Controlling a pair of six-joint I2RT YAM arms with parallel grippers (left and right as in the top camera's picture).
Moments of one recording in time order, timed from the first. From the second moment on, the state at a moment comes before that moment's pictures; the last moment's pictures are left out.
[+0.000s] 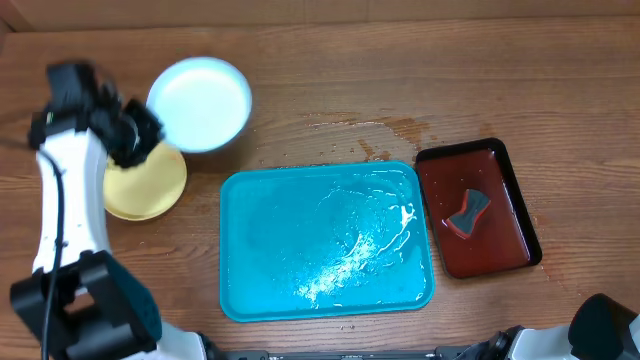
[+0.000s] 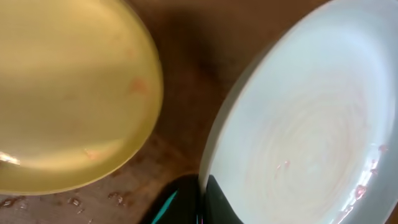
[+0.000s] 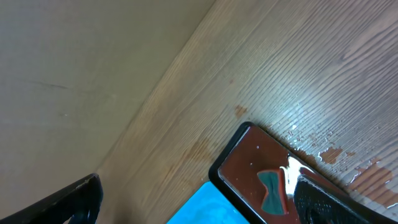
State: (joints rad) left arm 0.37 1.70 1.40 -0.85 0.34 -0.51; right arm -0.57 1.63 2.38 -1.64 -0.41 0.46
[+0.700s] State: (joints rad) left arm 0.80 1.64 1.07 -0.61 0.36 -0.62; right arm -0.57 1.63 2.38 -1.64 -0.42 0.46
